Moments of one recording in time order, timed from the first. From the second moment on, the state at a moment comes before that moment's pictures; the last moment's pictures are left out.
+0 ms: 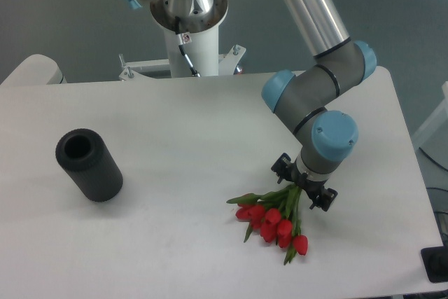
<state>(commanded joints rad) 2.61 -2.19 -1.56 -1.01 1.52 1.34</state>
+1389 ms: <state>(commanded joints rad) 2.61 -2.18 -1.39 -1.16 1.58 1.35</state>
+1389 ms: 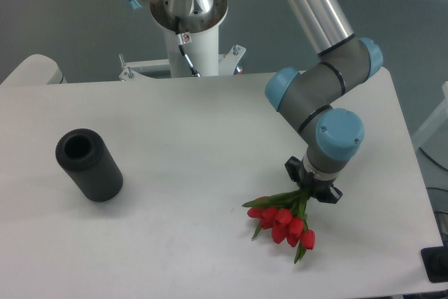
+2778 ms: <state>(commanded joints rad) 2.43 -2.20 -1.30 -1.28 1.59 1.32</state>
